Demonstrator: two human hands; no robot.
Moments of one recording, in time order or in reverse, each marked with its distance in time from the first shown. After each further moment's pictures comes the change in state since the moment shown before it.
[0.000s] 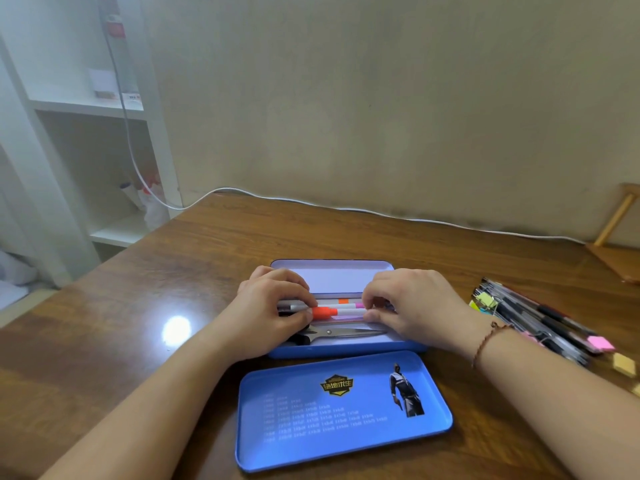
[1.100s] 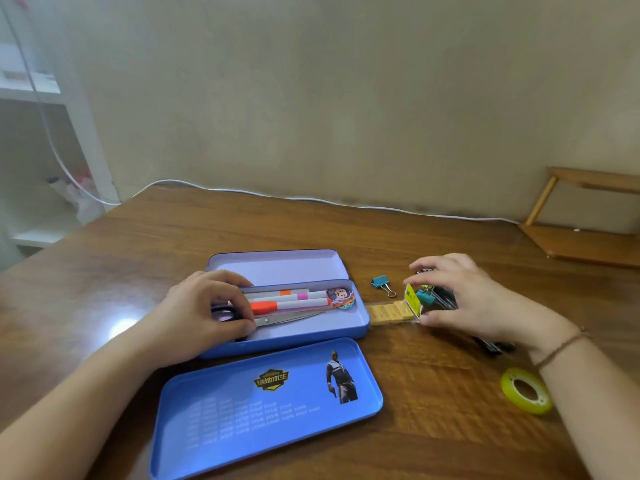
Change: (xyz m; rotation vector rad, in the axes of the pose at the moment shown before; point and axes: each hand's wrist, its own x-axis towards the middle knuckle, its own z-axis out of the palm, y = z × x) left_hand 0.003 -0.005 0.004 -0.041 -0.102 -0.015; right_hand -0.098 0.087 -0.035 0.293 -0.268 0.448
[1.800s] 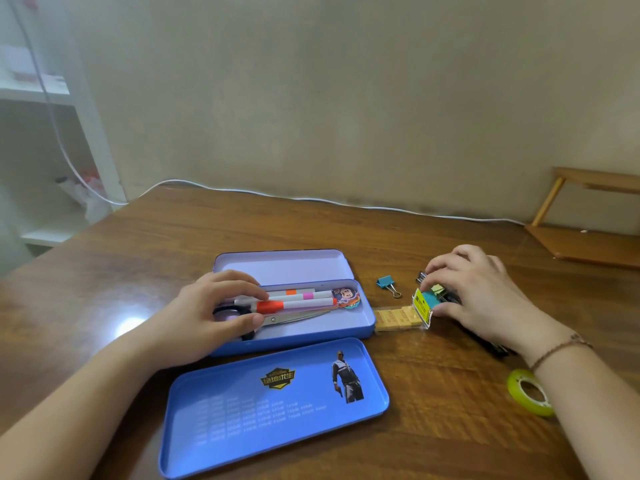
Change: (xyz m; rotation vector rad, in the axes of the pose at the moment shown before) left_hand -0.005 -0.008 -0.001 -0.048 -0.035 0.089; right_hand 0.006 0.009 0.011 -0.274 0.186 0.014
